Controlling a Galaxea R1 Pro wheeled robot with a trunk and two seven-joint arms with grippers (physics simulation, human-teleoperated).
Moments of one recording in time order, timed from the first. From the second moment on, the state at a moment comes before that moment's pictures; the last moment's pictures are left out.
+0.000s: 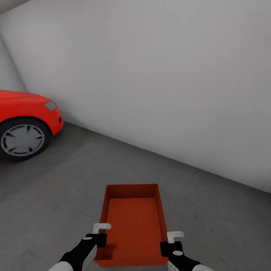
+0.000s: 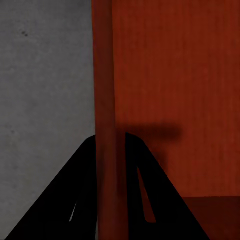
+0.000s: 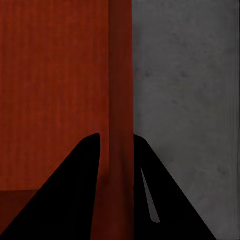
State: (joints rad) left arm -0.55 -0.08 -0.06 -0.31 0.04 0.16 0.11; right arm -0.60 0.12 1.17 -0.05 -1.08 -0.14 -0.24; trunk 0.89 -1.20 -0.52
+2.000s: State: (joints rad) left arm -0.55 -0.08 -0.06 -0.31 0.04 0.16 0.11; right arm -0.60 0.12 1.17 -0.05 -1.08 -0.14 -0.24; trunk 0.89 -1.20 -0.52
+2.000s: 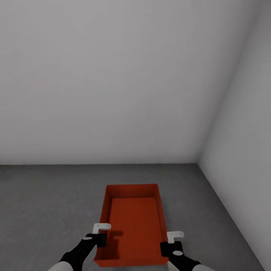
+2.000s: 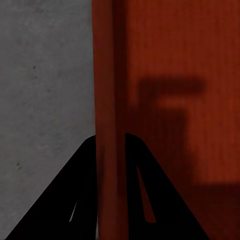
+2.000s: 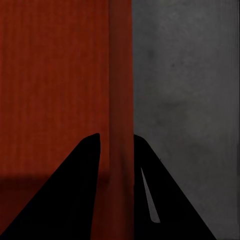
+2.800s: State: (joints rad) left arm -0.54 -0.08 -0.06 -0.31 0.04 0.16 0.11; right arm -0.60 0.12 1.17 -0.05 -1.08 -0.14 -0.24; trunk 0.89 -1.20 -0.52
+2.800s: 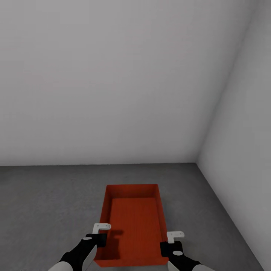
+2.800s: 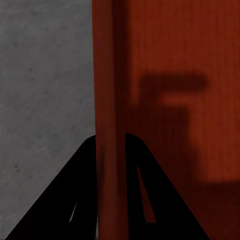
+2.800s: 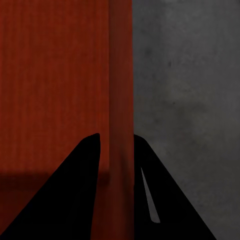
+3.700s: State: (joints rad) left arm -0.54 -0.08 -0.06 -0.31 0.04 0.16 0.11; right arm -0.60 0.12 1.17 -0.05 -1.08 -0.14 -0.24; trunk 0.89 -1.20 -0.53
